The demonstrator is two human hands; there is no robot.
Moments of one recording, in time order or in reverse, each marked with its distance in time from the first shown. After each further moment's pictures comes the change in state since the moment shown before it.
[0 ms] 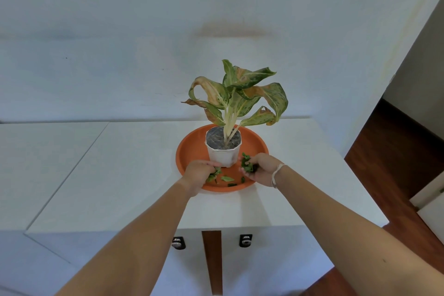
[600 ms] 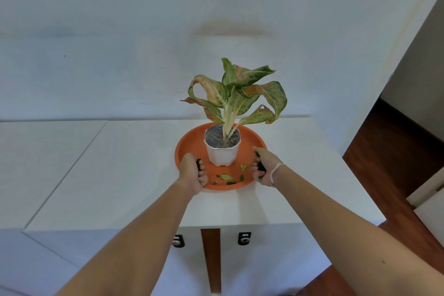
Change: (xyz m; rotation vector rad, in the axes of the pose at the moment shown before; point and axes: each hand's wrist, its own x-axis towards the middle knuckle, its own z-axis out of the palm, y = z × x) left_hand -0.020 0.010 -0.002 -0.601 0.117 -0.235; right_hand 0.007 0.000 -0.010 -0.076 0.175 0.058
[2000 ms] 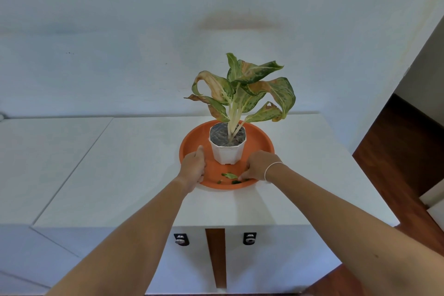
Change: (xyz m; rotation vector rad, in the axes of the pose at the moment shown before) left_hand 0.007 0.007 -0.007 0.519 -0.011 0.263; right_hand -0.004 -0.004 0.024 -1.756 0.107 -0.411
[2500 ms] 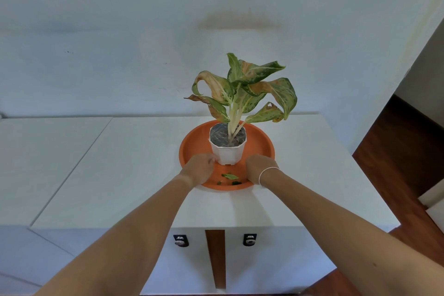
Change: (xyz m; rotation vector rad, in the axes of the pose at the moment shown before) left_hand 0.007 -0.002 0.000 0.758 -0.122 0.352; right_hand 0.008 -0.015 0.009 0.122 -0.051 0.071
